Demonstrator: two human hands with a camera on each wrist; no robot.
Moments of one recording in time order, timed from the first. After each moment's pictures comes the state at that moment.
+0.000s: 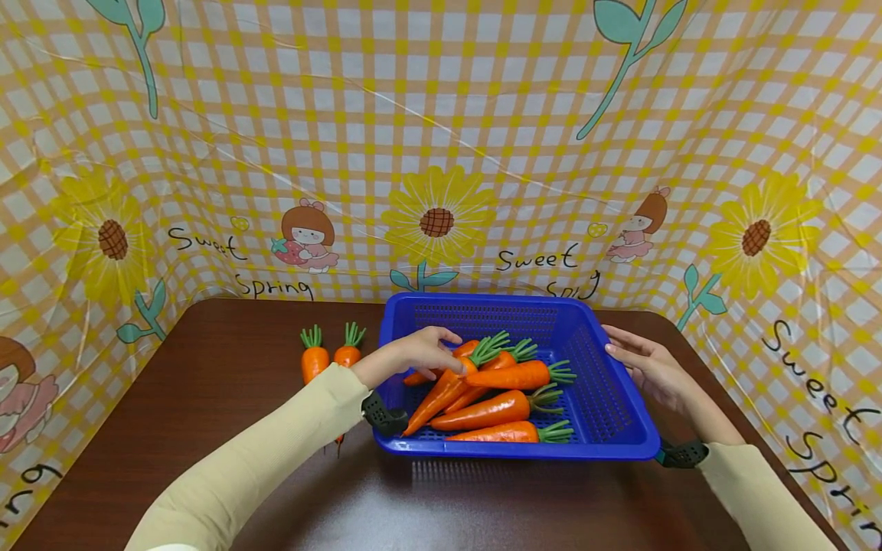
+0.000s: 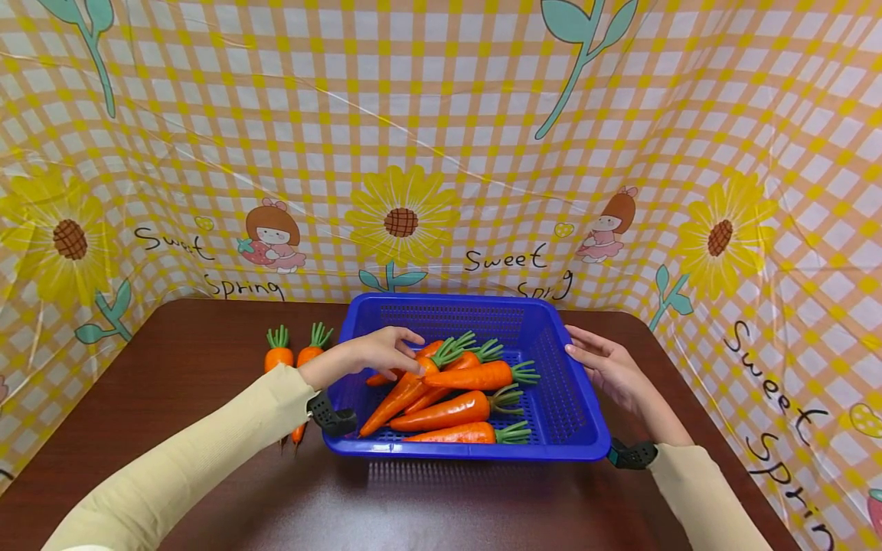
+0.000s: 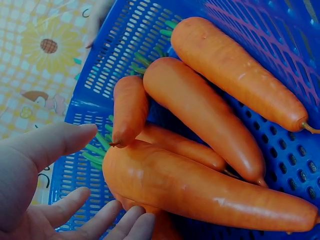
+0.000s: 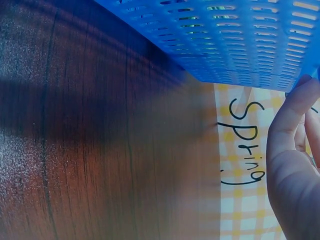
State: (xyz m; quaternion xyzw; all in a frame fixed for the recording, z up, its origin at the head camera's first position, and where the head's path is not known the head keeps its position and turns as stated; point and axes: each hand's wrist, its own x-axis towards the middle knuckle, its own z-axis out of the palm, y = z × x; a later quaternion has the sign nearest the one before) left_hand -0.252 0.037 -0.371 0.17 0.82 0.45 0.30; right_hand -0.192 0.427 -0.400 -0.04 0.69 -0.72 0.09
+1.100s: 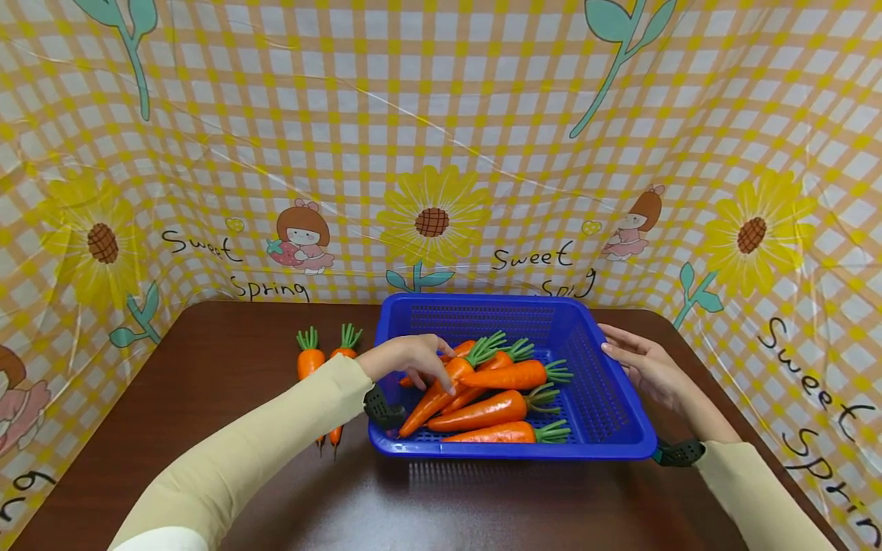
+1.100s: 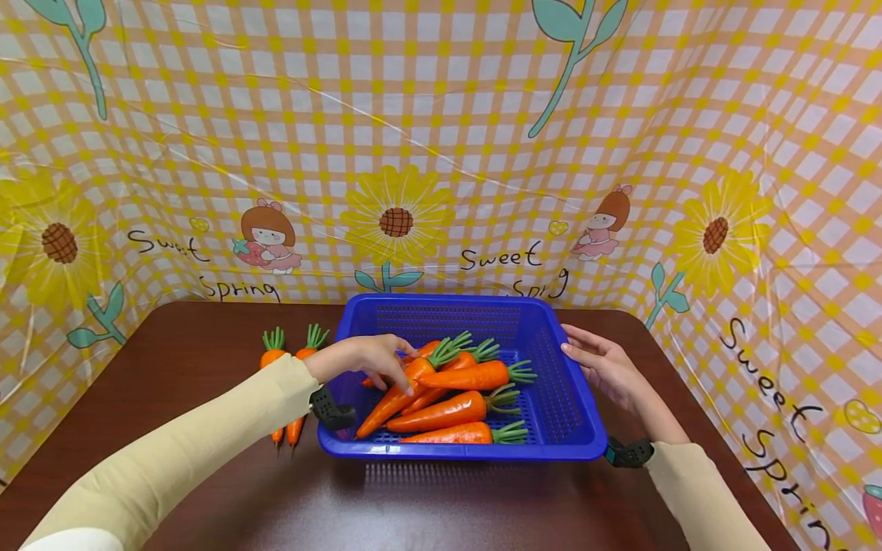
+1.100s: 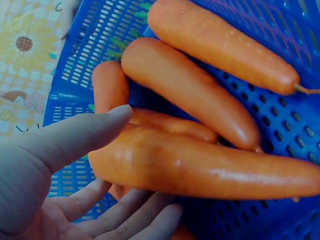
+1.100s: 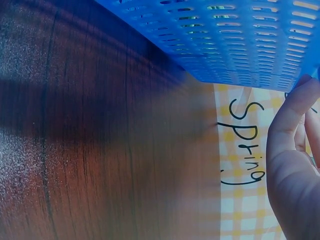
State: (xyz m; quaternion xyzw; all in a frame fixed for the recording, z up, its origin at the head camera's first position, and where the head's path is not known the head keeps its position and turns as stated) left_hand -0.254 0.042 -0.369 0.17 0.84 0.36 0.38; right_hand -0.188 0.425 -0.401 -0.05 0.69 -0.72 0.09
